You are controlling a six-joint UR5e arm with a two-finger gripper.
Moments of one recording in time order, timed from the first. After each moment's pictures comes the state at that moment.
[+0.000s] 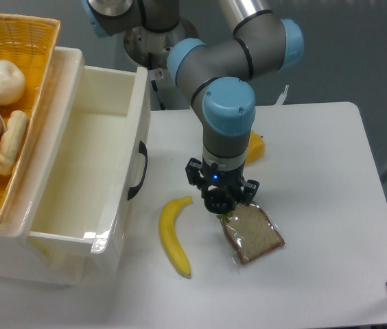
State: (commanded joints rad) arm 2.47 -1.90 -1.57 -1.17 1.55 0.88
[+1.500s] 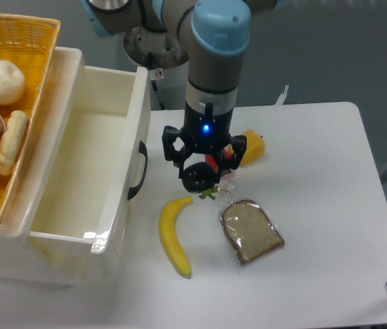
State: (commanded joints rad) arm 2.46 -1.68 -1.56 -1.21 1.30 0.44
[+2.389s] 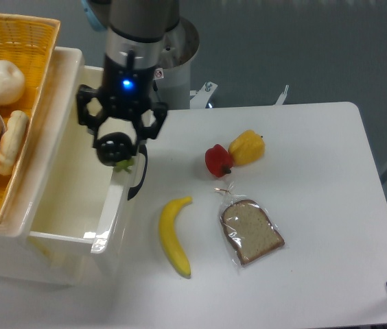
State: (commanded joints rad) arm 2.25 -1.60 -1.59 -1.28 1.23 0.31
